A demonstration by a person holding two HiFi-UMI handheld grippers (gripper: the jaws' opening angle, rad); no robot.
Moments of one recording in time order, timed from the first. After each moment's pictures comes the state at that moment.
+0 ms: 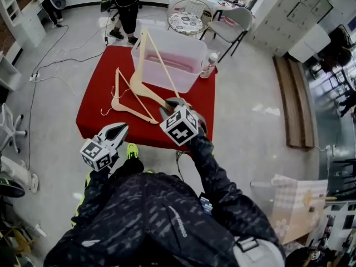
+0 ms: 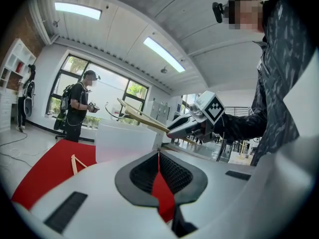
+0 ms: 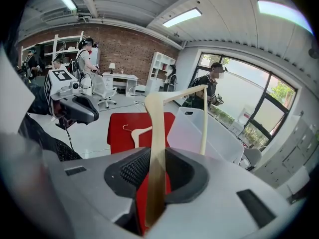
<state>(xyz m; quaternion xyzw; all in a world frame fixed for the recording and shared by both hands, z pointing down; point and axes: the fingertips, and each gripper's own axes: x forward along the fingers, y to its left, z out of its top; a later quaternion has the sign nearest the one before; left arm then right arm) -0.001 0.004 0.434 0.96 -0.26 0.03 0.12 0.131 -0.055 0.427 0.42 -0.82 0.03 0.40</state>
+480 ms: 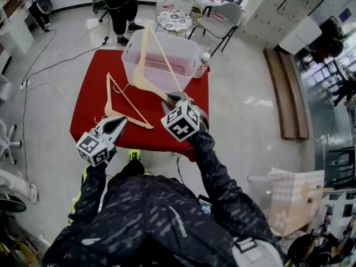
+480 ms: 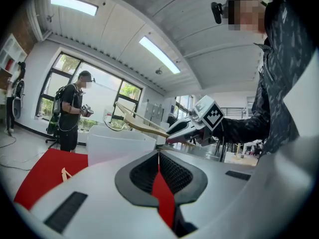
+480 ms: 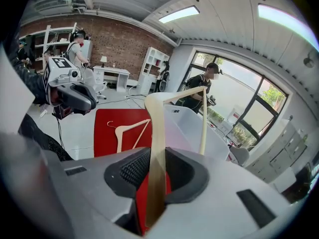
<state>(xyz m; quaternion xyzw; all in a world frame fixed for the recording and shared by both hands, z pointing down) 0.016 -0.053 0.403 0.97 -0.22 0.02 0.11 0.161 -0.103 0.411 0.46 -0.78 0.01 0.42</state>
